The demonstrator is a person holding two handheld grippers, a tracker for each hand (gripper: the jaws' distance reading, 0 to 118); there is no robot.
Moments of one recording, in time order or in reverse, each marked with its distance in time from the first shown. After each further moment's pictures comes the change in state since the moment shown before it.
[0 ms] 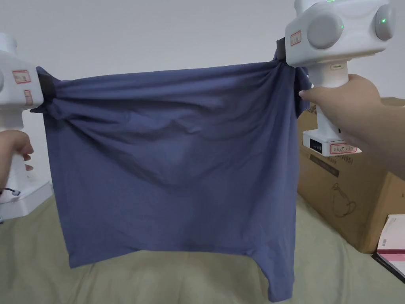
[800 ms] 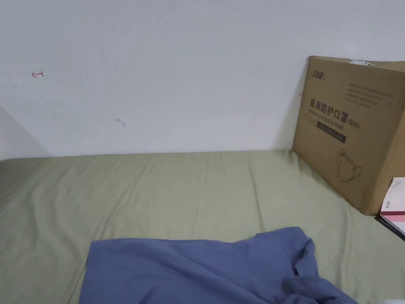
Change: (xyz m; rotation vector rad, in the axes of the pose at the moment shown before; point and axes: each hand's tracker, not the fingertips) left arm -0.060 -0.326 0.209 -0.641 -0.101 0.030; right arm 0.040 -0.407 0.265 -0.592 0.136 -0.275
